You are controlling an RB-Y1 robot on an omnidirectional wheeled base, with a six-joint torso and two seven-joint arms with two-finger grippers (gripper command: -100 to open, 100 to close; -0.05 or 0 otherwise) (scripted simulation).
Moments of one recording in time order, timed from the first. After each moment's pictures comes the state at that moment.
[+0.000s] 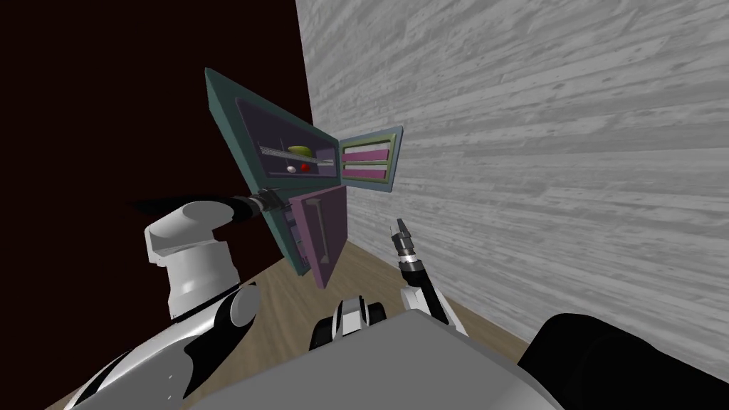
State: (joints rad) left arm -0.70 0.32 0.64 -1.72 0.64 1.11 -0.09; right arm 0.54 -0.05 0.06 -2.22 0.05 -0.43 -0.01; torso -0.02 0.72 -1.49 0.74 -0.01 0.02
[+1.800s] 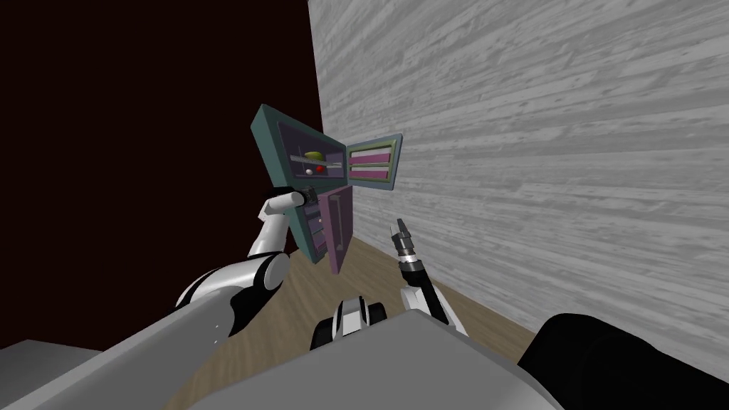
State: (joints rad) left arm -1.02 0.24 0.36 -1.16 0.33 0.74 -0.10; right arm 0.54 -0.05 0.06 -2.22 0.05 -0.43 -0.01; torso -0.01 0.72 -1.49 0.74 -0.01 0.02
